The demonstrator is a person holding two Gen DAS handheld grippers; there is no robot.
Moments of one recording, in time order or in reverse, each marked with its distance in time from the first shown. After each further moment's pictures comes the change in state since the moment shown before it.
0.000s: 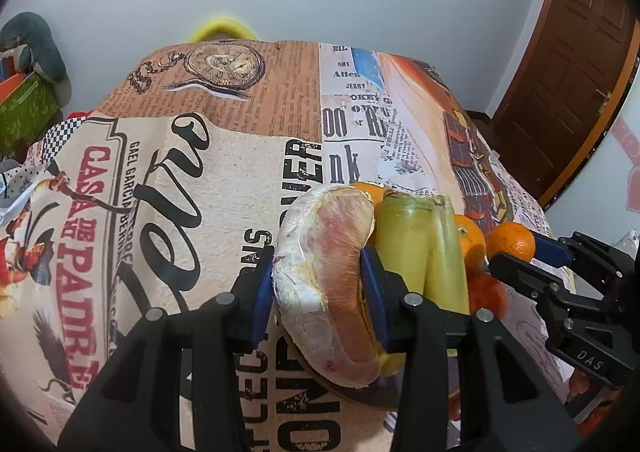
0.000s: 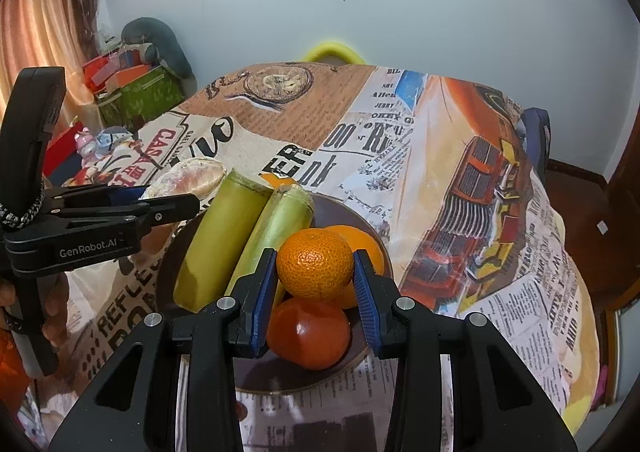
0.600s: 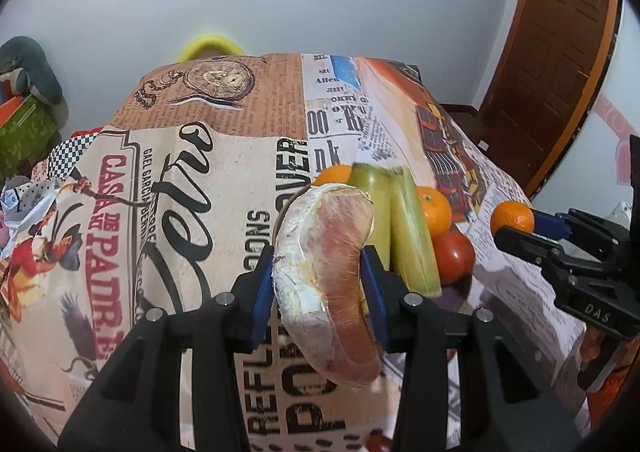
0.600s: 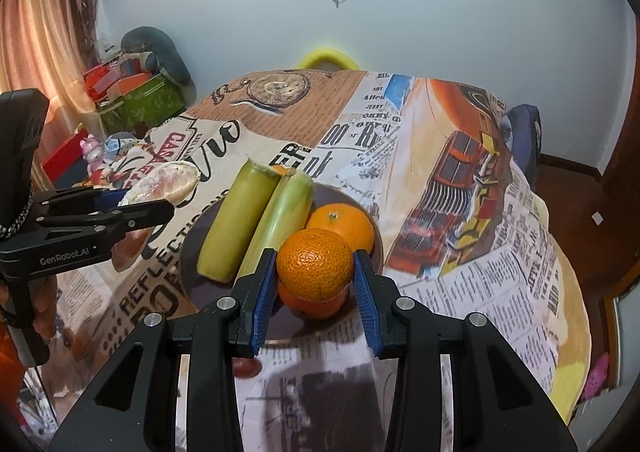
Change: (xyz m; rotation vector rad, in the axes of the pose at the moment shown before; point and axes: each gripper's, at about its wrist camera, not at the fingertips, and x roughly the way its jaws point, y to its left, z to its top) left arm -0.050 -0.010 -0.022 0.070 -0.029 -0.014; right arm -0.038 0.002 -0.016 0.022 -0.028 -0.008
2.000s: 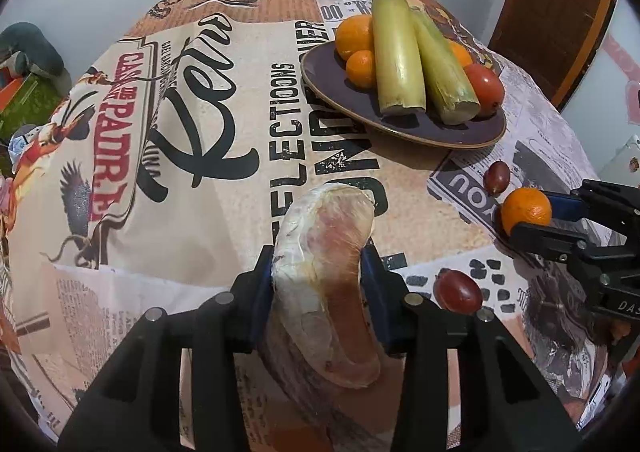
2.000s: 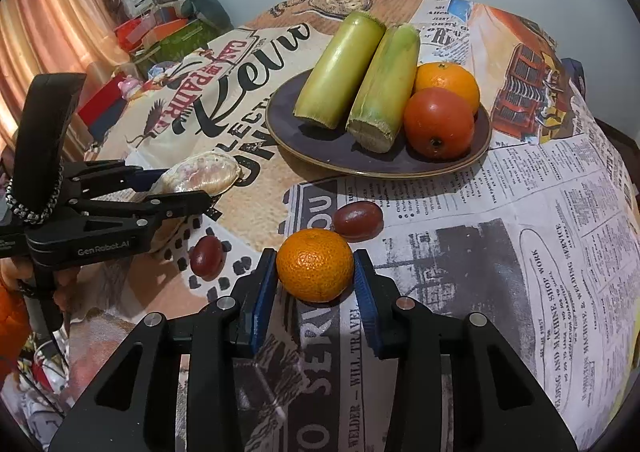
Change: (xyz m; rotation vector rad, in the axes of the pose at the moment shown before) left arm -0.004 0.018 -0.109 0.060 0.205 0.054; right arm 0.011 0.058 -0.085 -0.001 0.190 0.150
